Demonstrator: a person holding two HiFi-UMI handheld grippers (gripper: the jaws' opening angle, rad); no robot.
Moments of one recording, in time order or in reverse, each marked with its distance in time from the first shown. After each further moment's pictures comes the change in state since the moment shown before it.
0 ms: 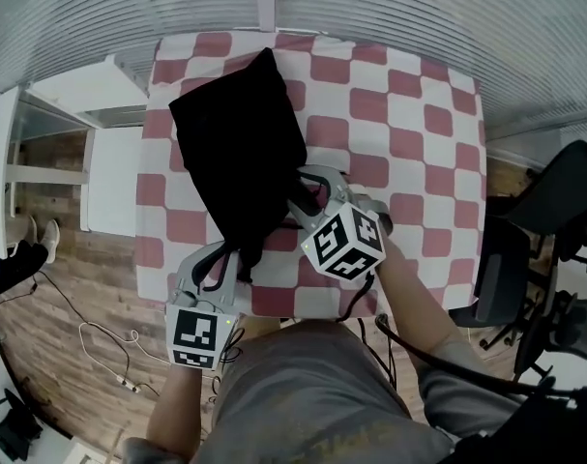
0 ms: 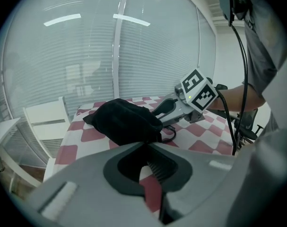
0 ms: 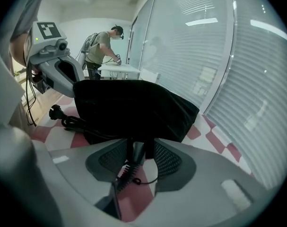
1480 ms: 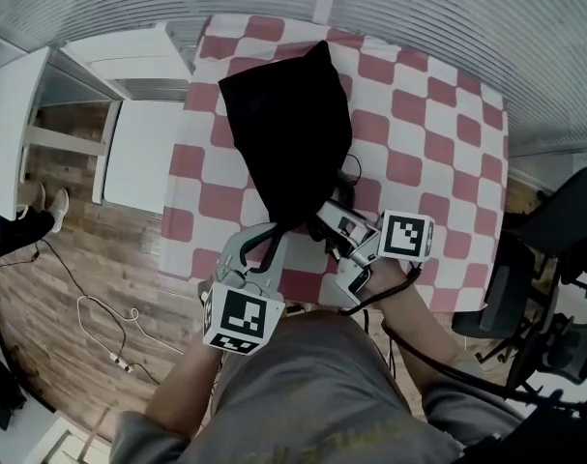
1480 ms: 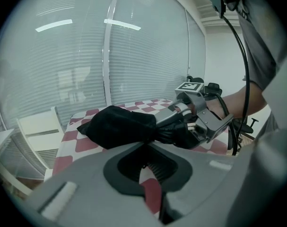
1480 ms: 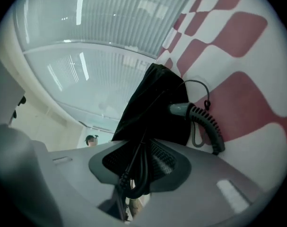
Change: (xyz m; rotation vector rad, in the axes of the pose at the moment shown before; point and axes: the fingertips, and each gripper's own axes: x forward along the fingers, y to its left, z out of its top) left arm -0.004 -0.027 0.015 0.088 -0.039 -0.058; right arm -0.029 0.049 0.032 1.541 -0.404 0.539
